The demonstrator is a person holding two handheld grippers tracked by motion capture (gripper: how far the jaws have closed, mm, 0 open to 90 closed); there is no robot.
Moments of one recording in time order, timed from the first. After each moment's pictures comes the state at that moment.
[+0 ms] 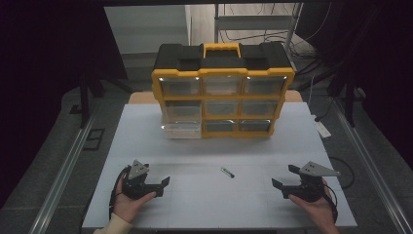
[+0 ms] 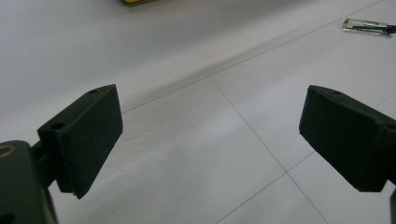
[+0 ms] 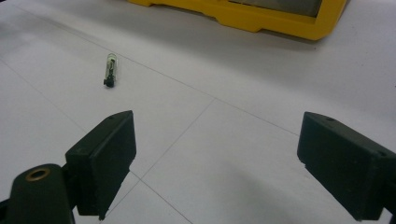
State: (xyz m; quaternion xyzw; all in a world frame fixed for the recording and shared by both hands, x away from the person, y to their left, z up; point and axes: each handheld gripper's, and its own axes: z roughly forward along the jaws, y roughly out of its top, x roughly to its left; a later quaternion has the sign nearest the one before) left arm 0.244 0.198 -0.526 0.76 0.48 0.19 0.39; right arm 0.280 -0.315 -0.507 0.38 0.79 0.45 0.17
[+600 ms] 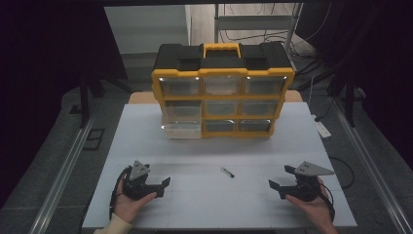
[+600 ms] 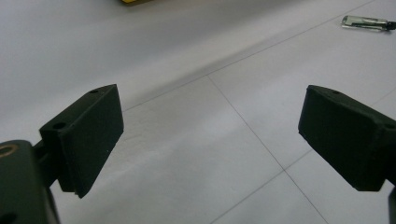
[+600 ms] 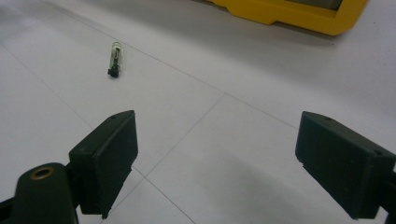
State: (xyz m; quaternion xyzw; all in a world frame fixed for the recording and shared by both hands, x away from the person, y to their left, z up) left arm 0.241 0.197 -0.525 0.77 0.47 0.19 0.39; right arm 0.283 -0.306 -0.510 0.37 0.80 0.44 0.17
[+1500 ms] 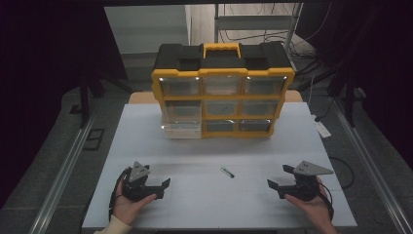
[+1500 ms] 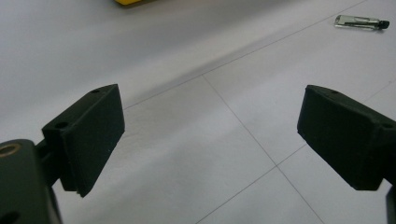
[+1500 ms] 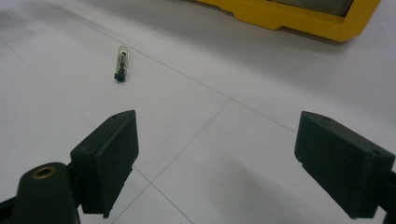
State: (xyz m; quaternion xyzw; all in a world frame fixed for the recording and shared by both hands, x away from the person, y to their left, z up) left arm 0.237 0.195 -0.521 0.77 0.47 0.19 0.39; right arm 0.283 -0.303 -0.509 0.36 0.80 0.44 0.16
